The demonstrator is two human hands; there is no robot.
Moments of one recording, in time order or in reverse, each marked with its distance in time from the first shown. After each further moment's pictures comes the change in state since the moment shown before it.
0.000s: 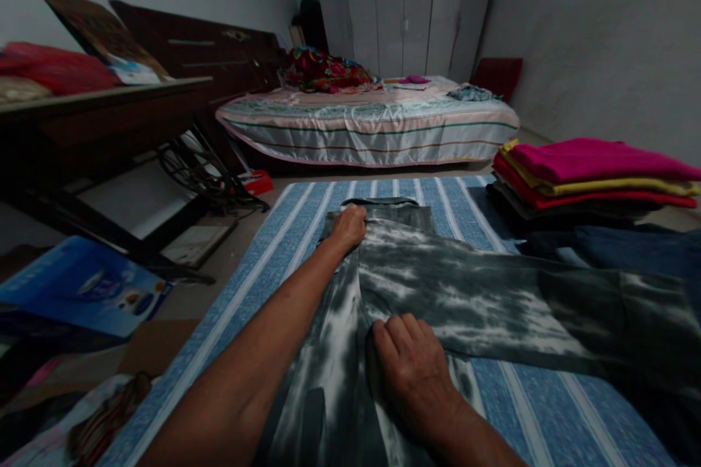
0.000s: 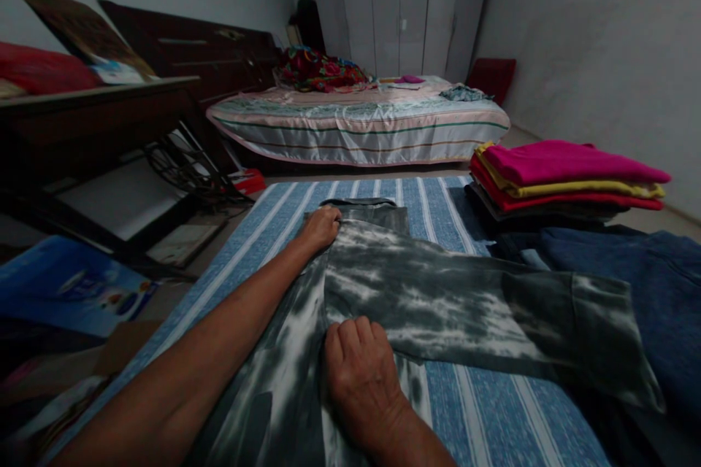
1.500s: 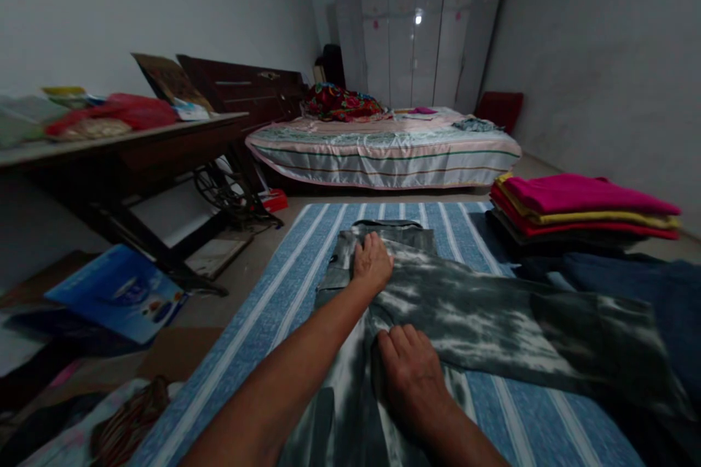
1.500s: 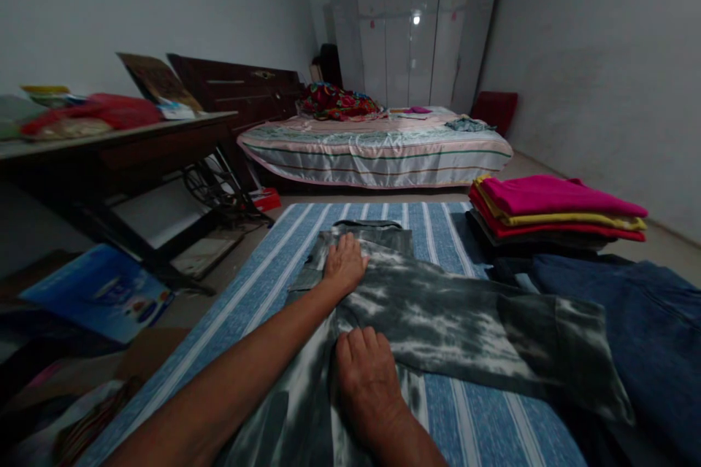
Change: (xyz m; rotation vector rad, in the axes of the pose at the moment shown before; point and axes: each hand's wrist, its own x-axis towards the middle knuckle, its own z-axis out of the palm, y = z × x) left_hand -0.054 0.054 0.000 0.153 0.031 -0.079; right_hand -0.002 -0.002 0.010 -0.008 0.030 0.018
